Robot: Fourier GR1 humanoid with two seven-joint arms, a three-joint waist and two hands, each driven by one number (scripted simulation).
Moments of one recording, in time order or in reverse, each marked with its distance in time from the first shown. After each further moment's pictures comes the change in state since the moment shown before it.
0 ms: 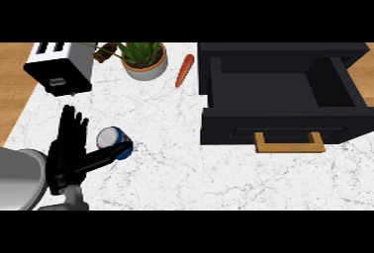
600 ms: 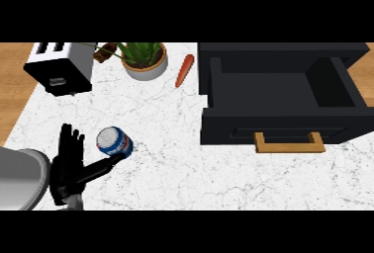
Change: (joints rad) left arm 0.040 0.012 0.078 0.235 0.077 -0.053 -0.243; right arm -0.012 0.022 -0.055 -0.012 -0.029 0.042 0.037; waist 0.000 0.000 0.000
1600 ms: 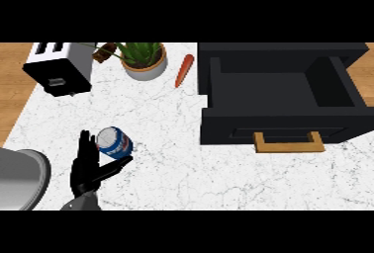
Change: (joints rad) left arm -0.162 0.009 0.100 0.492 0.125 -0.160 -0.285; right arm 0.018 0.041 -0.053 -0.039 -0.037 0.057 0.040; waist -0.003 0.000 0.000
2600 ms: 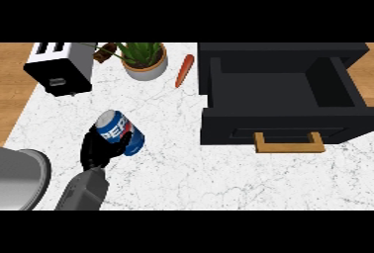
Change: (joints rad) left arm -0.182 0.021 -0.008 0.097 0.091 -0.177 -0.010; right arm -0.004 0.009 -0.029 -0.041 -0.060 0.005 0.074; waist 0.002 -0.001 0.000
